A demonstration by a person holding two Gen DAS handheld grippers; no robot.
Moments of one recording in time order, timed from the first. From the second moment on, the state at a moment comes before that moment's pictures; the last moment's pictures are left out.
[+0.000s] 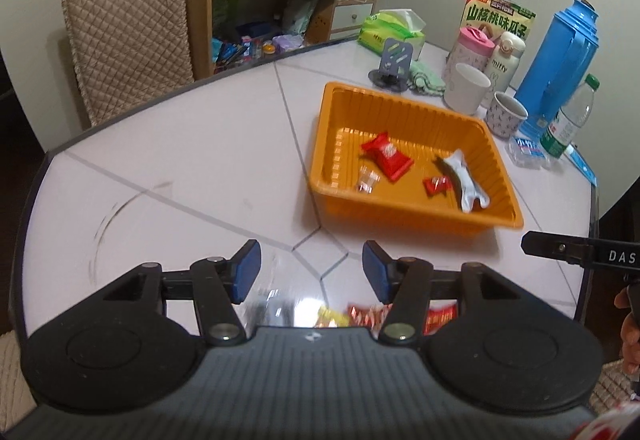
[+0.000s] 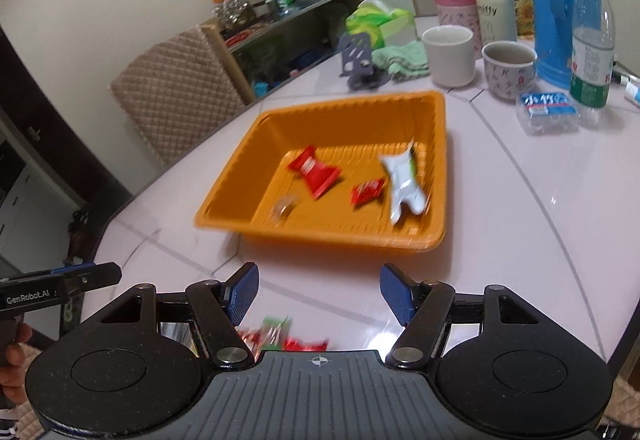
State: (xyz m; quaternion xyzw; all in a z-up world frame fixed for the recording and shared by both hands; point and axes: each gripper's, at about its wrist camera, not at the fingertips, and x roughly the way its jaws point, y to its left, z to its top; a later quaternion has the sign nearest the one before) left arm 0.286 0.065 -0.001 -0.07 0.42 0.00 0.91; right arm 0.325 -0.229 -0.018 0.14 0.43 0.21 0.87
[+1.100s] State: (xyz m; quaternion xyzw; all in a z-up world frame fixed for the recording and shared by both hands) left arm 0.164 0.095 -0.033 -0.10 0.46 0.00 0.88; right arm 0.192 -0.162 -0.054 0.09 0.50 0.24 0.82
